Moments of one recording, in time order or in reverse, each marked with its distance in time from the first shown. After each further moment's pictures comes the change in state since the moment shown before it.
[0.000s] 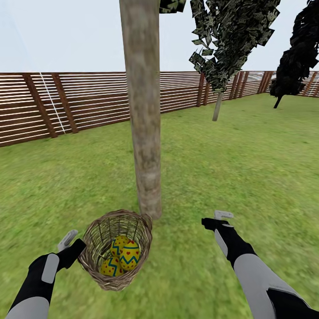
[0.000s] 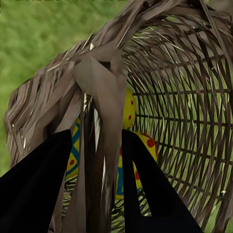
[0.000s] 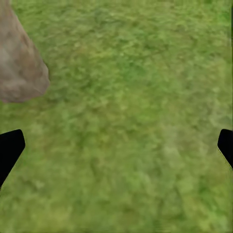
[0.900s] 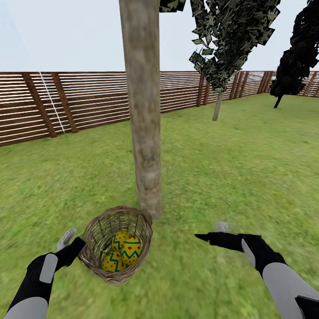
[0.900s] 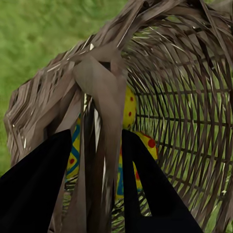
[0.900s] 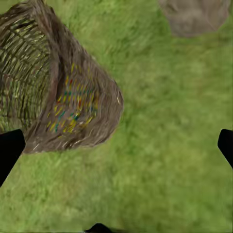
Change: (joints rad) left arm 0.001 0.007 -0.002 -0.001 0.044 -0.007 -0.027; right arm 0.043 -0.188 -0.002 0.043 0.012 0.176 1.000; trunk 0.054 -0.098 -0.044
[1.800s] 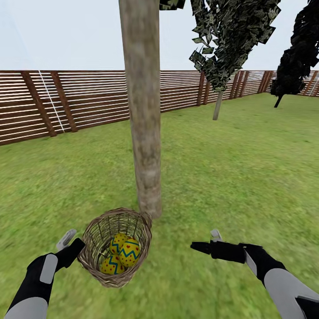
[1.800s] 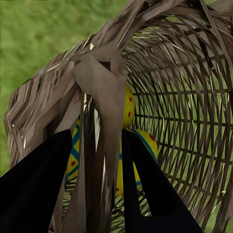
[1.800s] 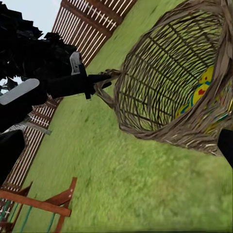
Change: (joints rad) left arm 0.000 0.002 0.002 0.006 -0.030 -0.003 0.005; right arm 0.008 -0.011 0.002 0.130 -0.027 -0.120 0.591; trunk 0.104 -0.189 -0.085
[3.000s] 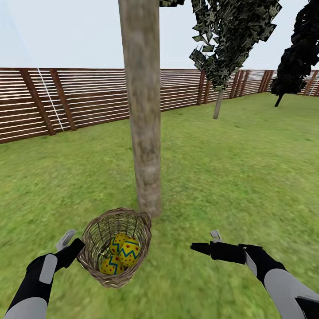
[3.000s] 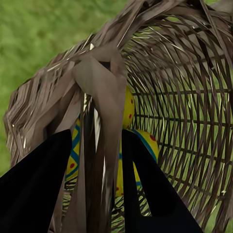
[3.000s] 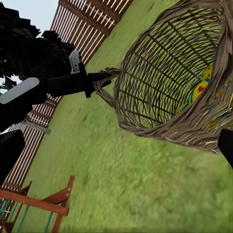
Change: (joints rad) left arm 0.000 0.001 0.004 0.000 0.000 0.000 0.000; right arm 0.001 0.000 0.002 0.007 0.002 0.000 0.000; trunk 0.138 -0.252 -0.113
